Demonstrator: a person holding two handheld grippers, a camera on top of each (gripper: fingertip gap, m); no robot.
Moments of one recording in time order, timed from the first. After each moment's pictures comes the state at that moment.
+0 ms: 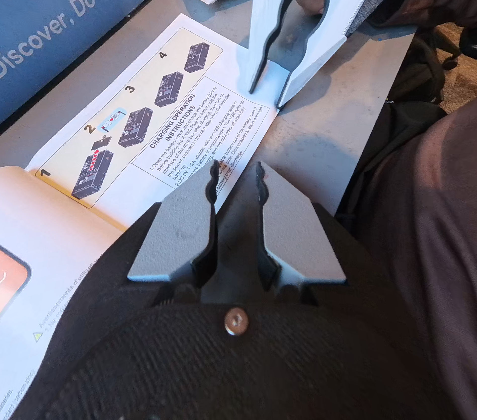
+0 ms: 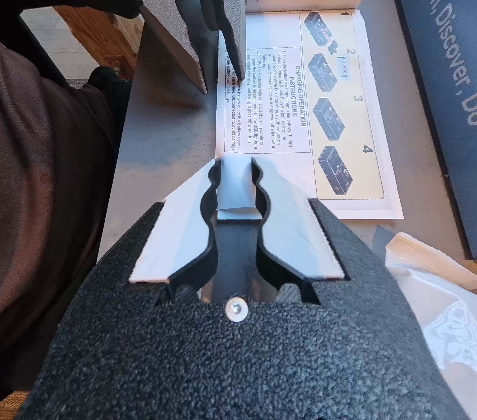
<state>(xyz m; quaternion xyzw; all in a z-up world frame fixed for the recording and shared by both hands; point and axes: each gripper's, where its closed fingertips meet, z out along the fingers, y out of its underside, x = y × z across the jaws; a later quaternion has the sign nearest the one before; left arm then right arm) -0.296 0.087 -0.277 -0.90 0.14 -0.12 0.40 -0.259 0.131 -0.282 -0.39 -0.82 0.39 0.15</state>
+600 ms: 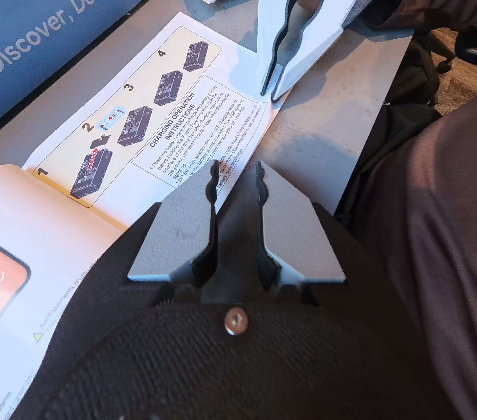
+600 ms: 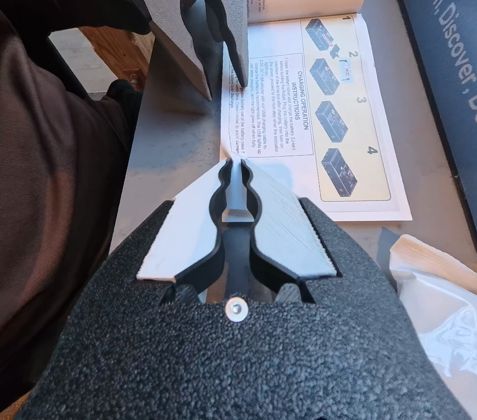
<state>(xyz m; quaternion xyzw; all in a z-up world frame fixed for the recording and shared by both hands) -0.296 0.087 -0.277 -0.90 0.13 -0.13 0.40 -0.258 0.130 -0.277 -0.39 -0.81 0.41 0.13</state>
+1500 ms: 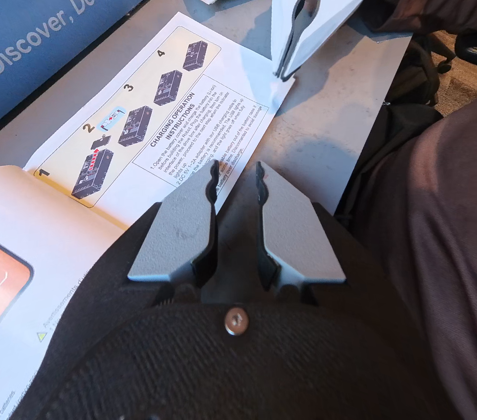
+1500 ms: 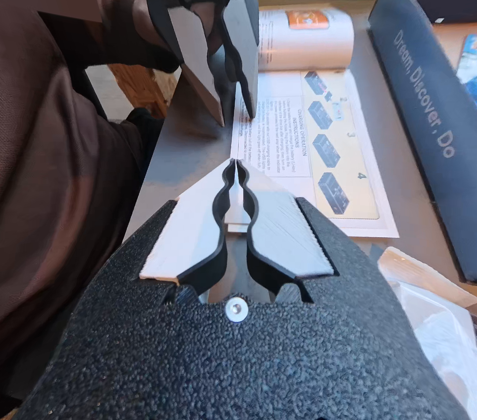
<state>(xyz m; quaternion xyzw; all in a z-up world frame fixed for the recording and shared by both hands) -0.296 0.087 -0.276 -0.90 0.13 -0.13 0.40 -0.256 0.126 -0.251 -0.35 -0.79 0.48 0.16</state>
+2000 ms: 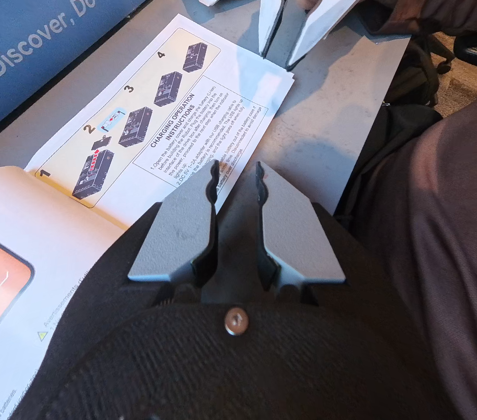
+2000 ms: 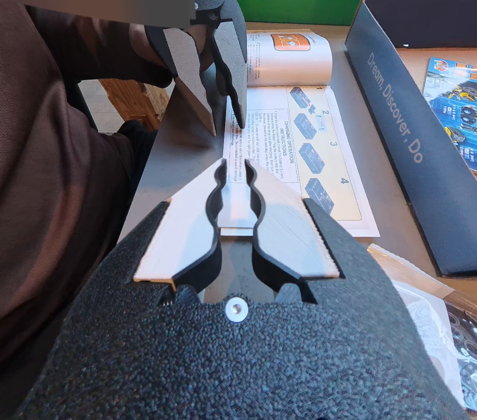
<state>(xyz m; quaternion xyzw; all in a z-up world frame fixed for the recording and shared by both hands) -0.296 0.087 -0.275 -0.90 0.14 -0.13 0.40 -0.261 0.133 -0.241 -0.35 -0.77 0.49 0.19</state>
